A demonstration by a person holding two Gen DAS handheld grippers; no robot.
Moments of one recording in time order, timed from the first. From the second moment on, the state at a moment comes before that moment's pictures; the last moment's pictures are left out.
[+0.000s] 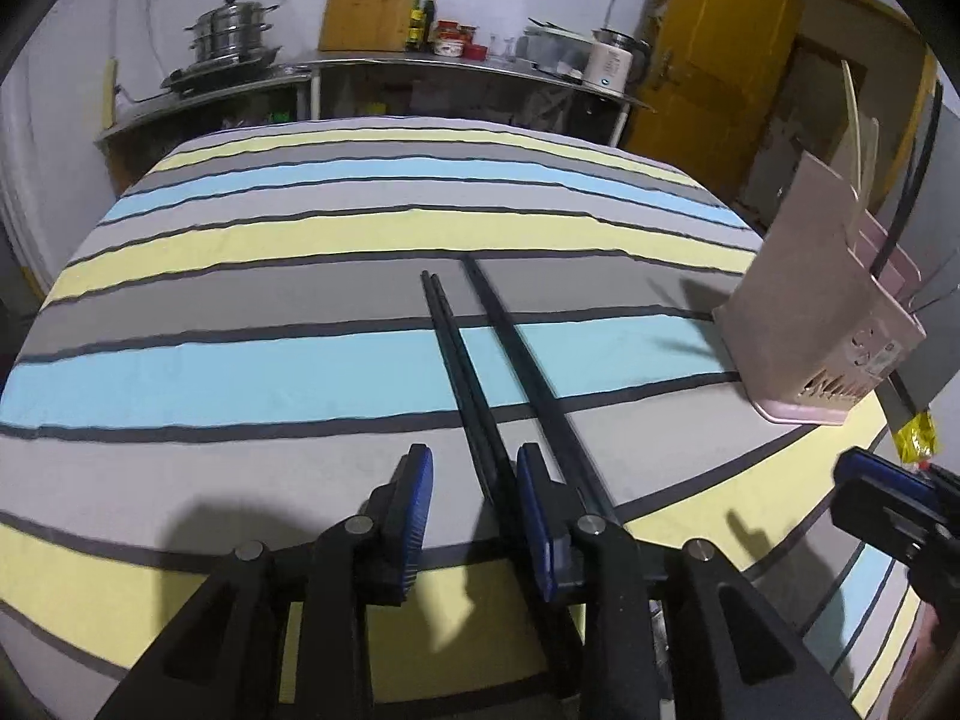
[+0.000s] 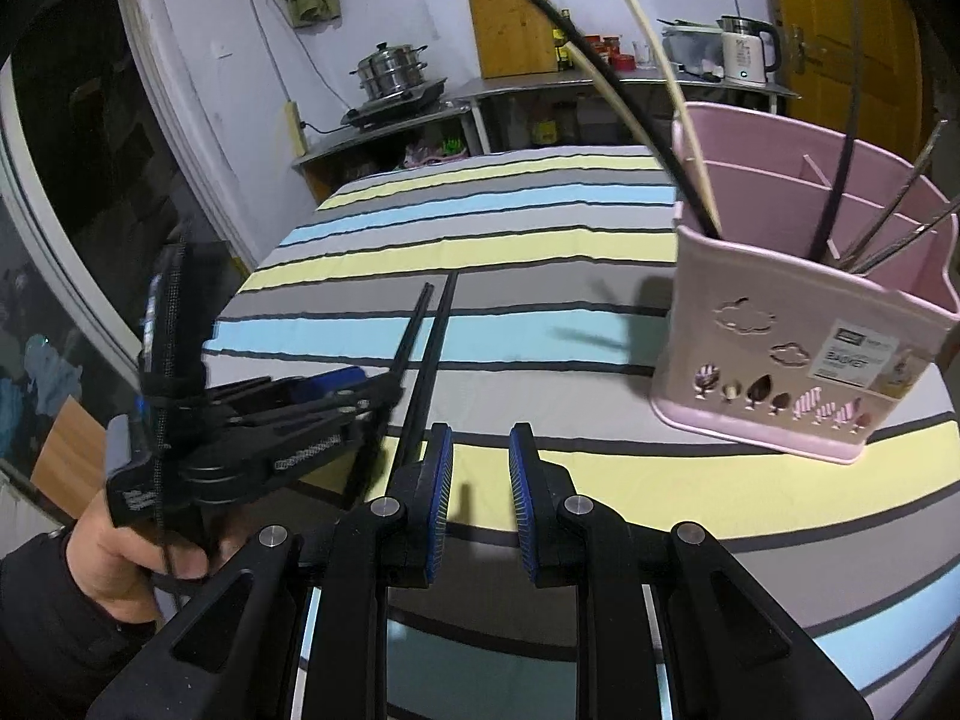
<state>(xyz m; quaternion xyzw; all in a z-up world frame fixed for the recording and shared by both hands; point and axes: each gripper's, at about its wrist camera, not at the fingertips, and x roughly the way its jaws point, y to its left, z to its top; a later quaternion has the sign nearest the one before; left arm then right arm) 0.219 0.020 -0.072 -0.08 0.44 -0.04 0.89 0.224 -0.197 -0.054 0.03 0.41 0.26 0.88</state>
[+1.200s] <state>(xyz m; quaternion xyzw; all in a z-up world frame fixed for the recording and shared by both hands) 0.211 0.090 -0.073 -0.08 0.43 -0.02 0.90 0.273 -0.124 -0.077 0.01 0.44 0.29 0.85</state>
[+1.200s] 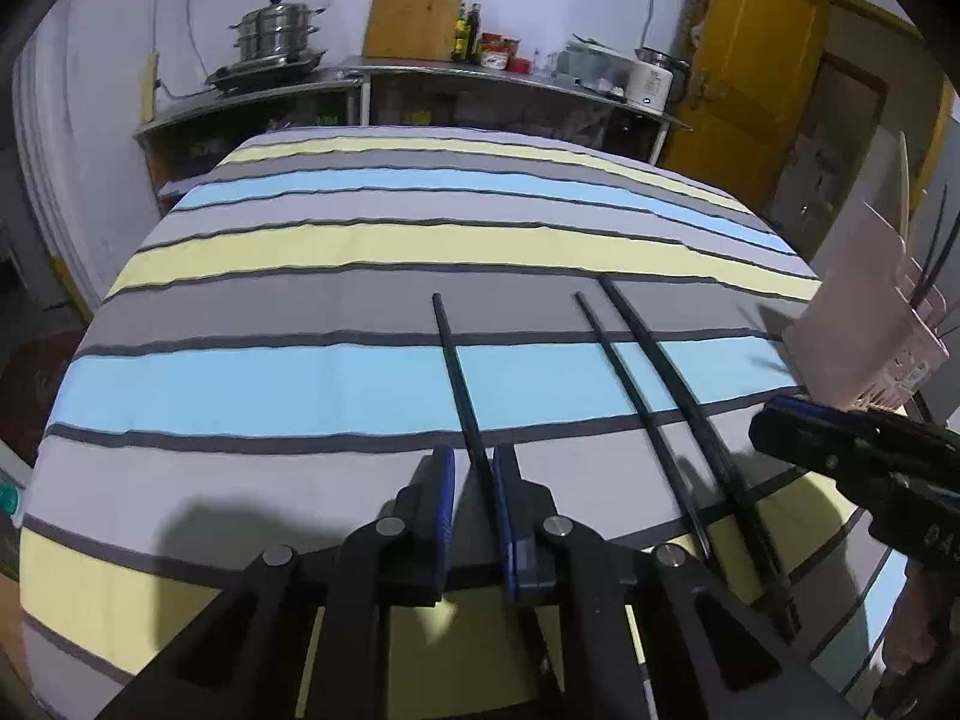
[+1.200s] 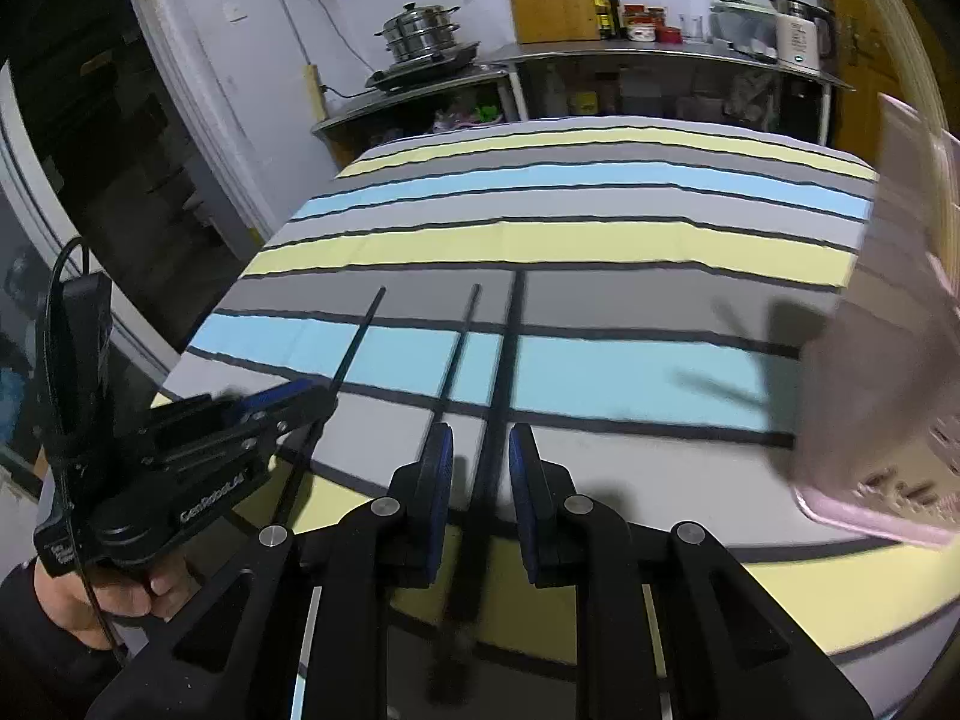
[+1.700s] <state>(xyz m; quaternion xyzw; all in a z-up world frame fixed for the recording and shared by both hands) 0.232 0.093 -0.075 -0.08 0.44 -0.02 0.89 0.303 -0.082 -0.103 0.00 0.47 0.30 0.83</state>
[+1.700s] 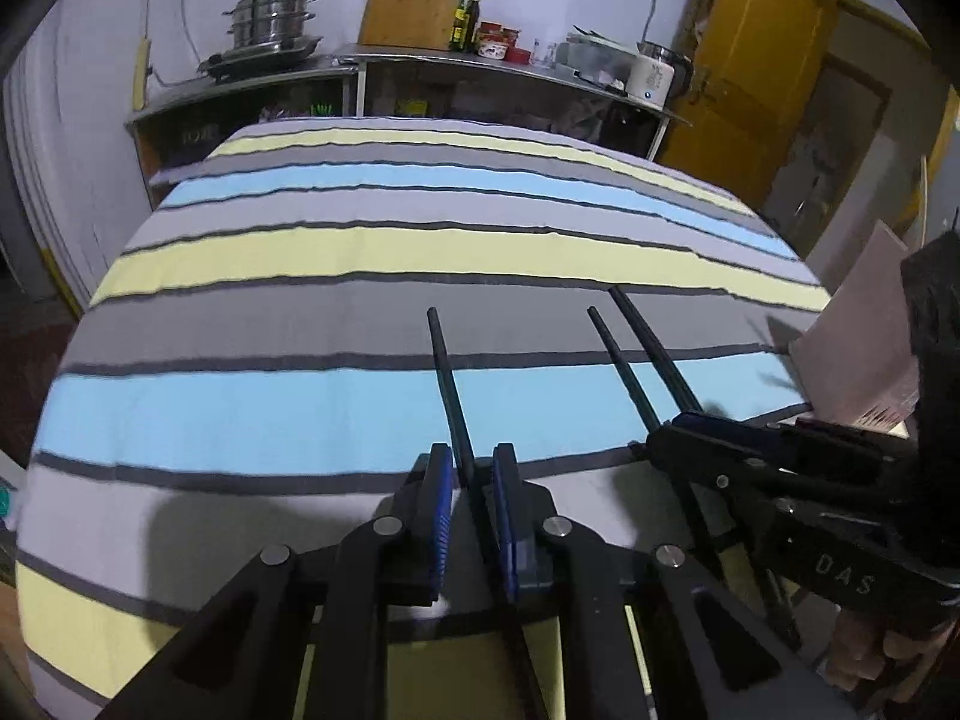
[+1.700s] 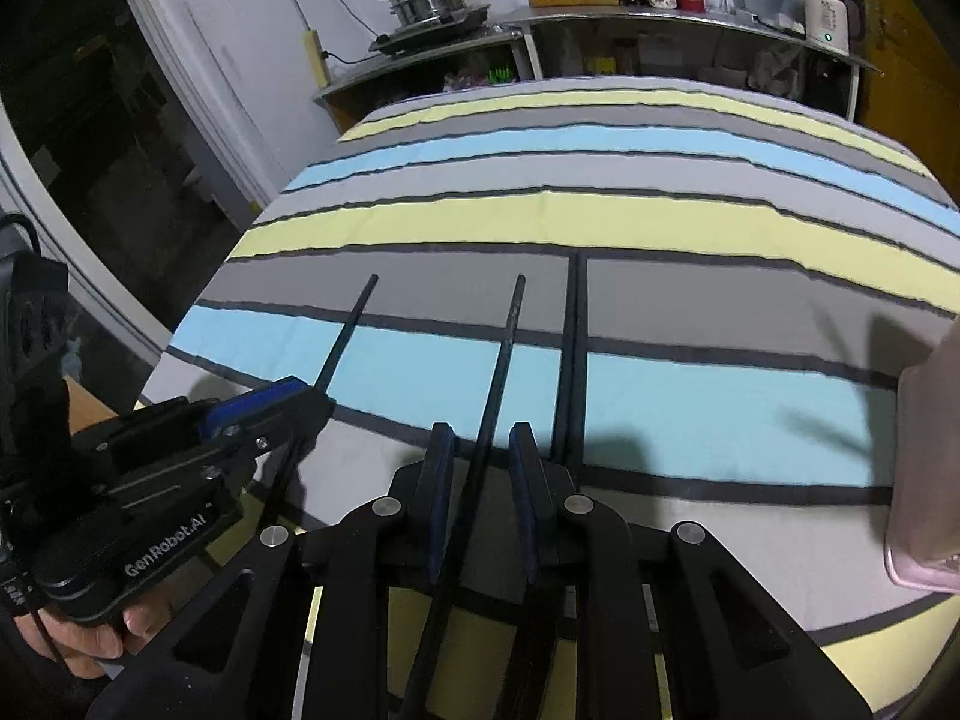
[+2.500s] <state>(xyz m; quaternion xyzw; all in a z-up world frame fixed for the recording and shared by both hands) 0.216 0.102 -0.028 -0.09 0.41 -0.03 0.91 0.285 -0.079 -0.059 -0.03 0.43 0.30 0.85</state>
